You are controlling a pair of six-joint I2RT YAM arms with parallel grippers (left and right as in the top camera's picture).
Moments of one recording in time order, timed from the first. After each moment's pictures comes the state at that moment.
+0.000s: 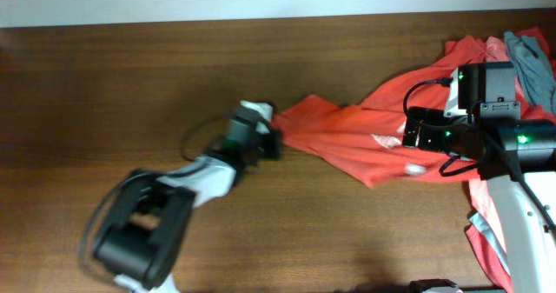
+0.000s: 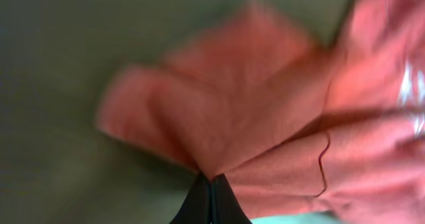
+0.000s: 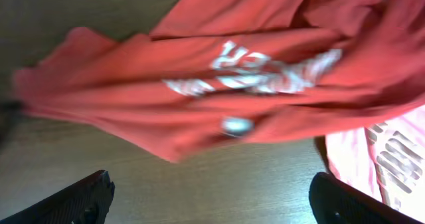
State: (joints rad) left arm -0.42 1.86 0.88 0.26 0.23 -0.42; right arm 0.01 1.28 1.44 -1.23 0.07 0.20
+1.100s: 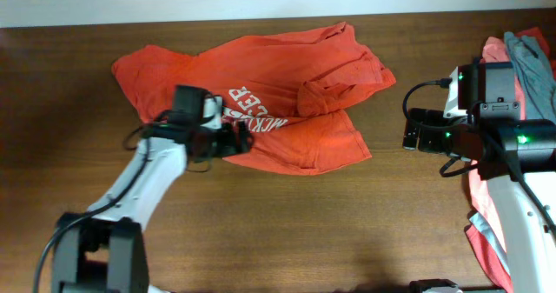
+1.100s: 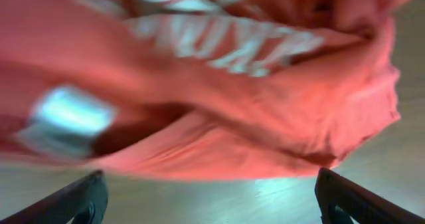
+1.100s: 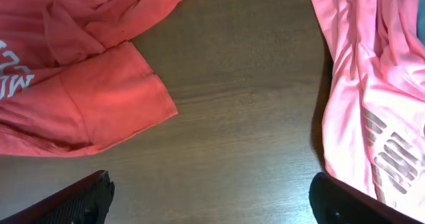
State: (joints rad) left arm -0.23 1.68 1.07 -0.51 0.34 -0.33; right arm 0.01 1.28 1.44 -1.23 0.07 0.18
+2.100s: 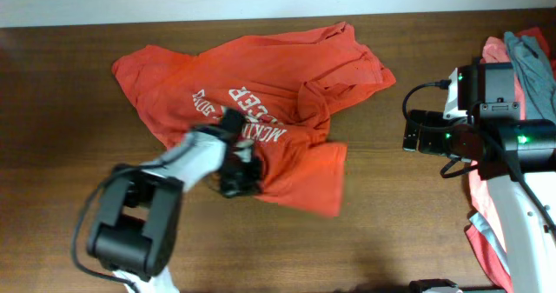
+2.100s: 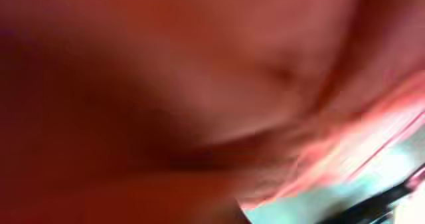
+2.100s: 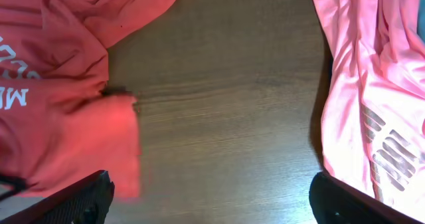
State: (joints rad) left arm -0.34 1.91 1.08 -0.76 0.47 -0.49; right arm 0.01 1.28 1.44 -1.25 0.07 0.17
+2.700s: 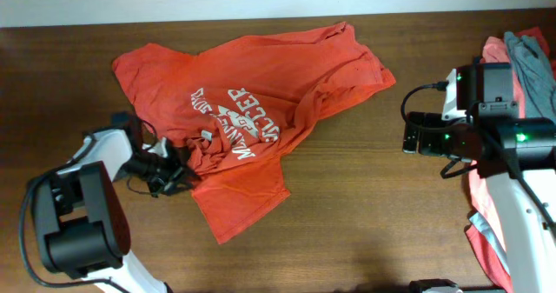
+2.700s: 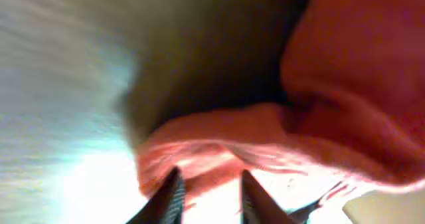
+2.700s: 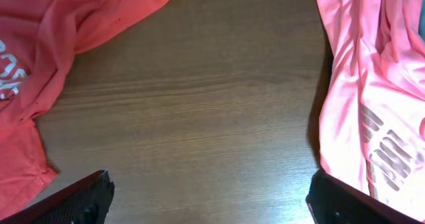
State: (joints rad) left arm 0.20 1.92 1.09 -0.93 0.56 -0.27; right arm 0.01 1.29 1.44 -1.26 0.07 0.14
